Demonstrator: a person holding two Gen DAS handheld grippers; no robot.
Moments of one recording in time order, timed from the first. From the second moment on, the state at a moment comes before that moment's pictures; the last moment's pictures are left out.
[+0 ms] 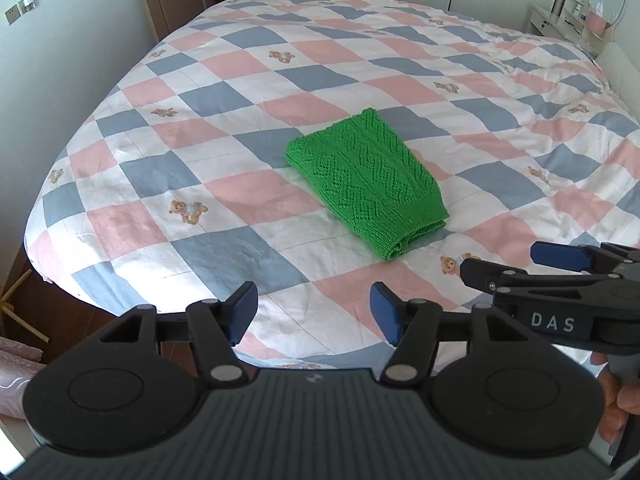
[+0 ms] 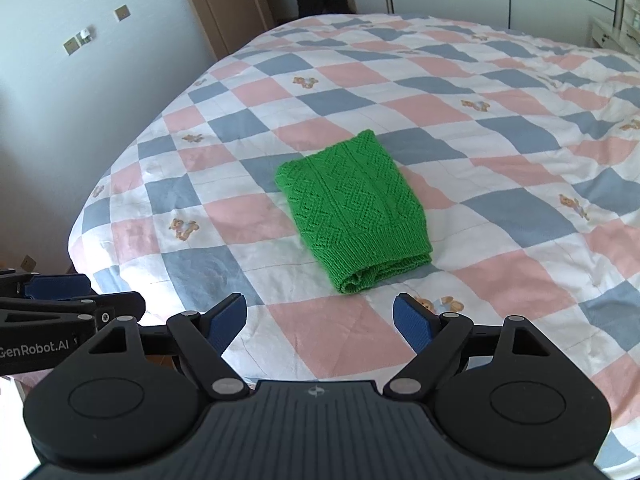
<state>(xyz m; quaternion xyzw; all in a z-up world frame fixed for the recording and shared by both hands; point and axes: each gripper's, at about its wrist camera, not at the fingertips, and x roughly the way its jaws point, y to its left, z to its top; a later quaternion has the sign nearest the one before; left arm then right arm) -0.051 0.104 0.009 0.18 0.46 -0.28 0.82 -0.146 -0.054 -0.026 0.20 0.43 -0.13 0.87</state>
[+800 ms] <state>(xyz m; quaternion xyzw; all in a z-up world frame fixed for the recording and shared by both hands) 0.024 0.053 -0.013 0.16 0.51 -0.24 0.81 -0.062 -0.112 -0.039 0.18 0.47 -0.11 0.86</state>
